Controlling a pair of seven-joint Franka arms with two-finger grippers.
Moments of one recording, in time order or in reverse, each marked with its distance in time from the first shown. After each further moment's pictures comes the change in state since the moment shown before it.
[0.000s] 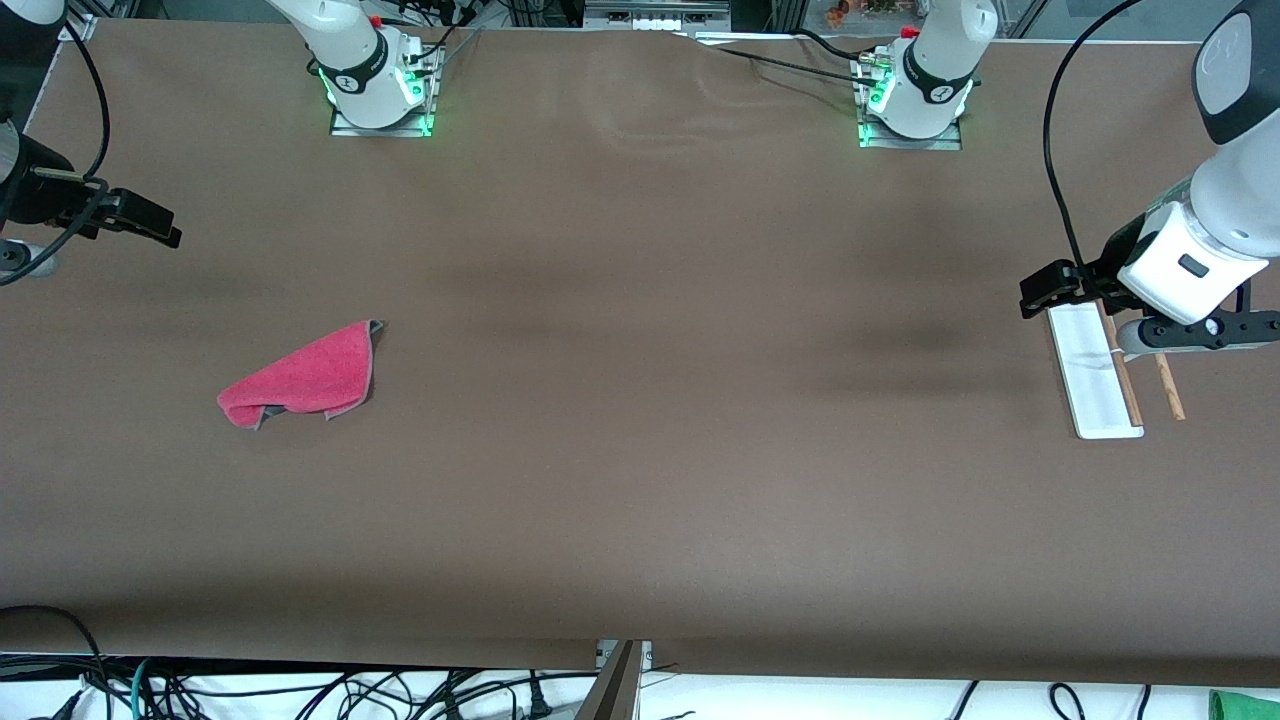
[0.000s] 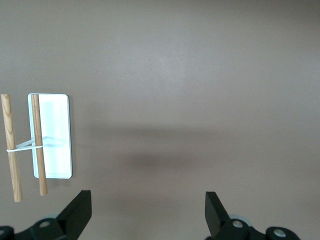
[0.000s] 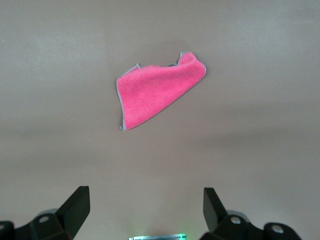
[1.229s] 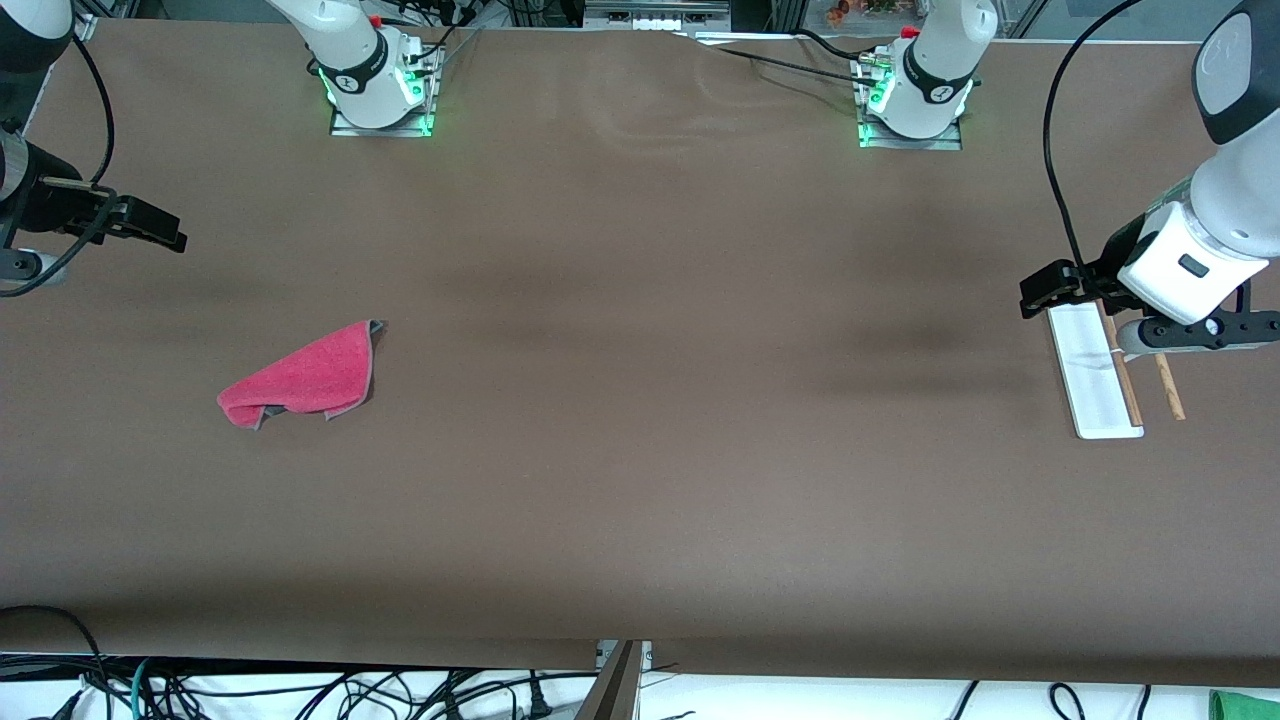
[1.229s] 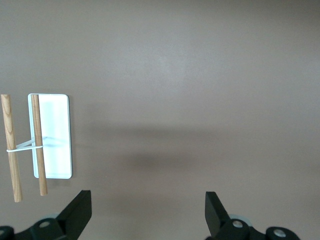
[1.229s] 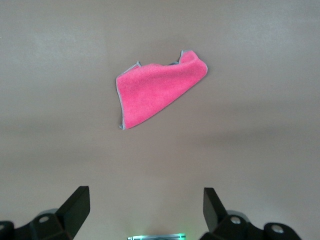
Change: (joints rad) left arm 0.000 0.000 0.000 0.000 0.000 0.001 0.000; right arm 0.000 0.014 0.001 0.000 0.000 0.002 -0.007
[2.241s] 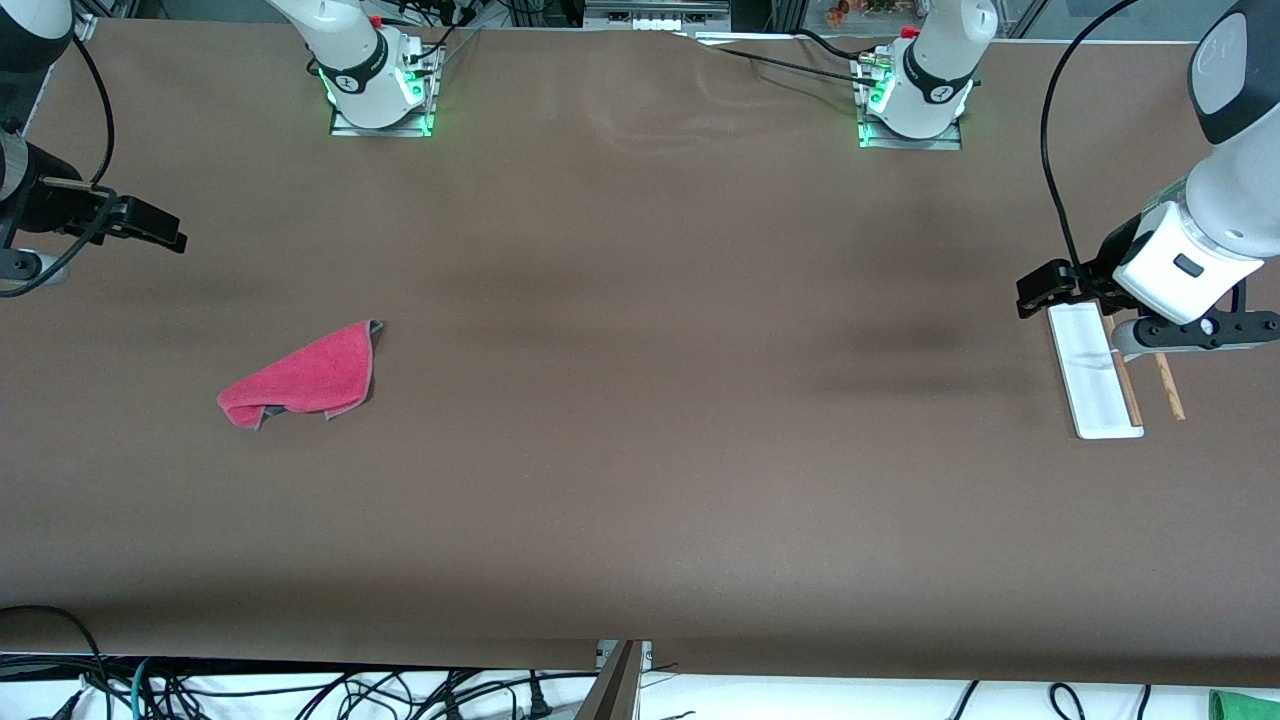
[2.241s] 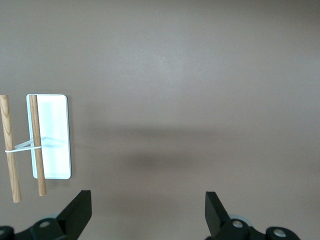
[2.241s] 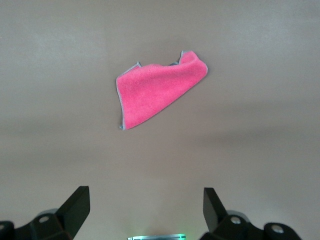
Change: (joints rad) left arm -0.003 0.001 -0.003 0.000 0.000 0.000 0.000; right arm 0.000 0.003 0.000 0.000 0.000 0.001 0.000
